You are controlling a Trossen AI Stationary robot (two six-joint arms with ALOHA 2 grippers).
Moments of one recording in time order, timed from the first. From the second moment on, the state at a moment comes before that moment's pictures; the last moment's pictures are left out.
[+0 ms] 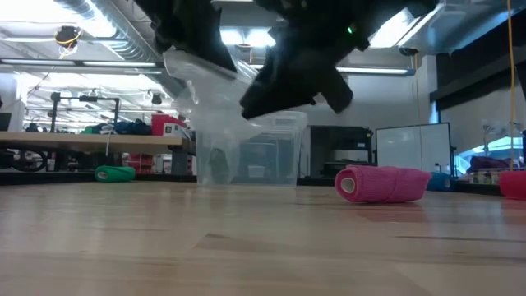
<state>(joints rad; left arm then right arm) -0.40 1.59 1.12 -0.47 -0.82 -0.59 0.31 1.89 1.20 -0.05 0.51 -0.38</state>
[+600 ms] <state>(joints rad) -0.41 1.61 1.12 -0.33 -1.04 -0.47 0.30 1.94 1.20 0.07 0.26 -0.24</state>
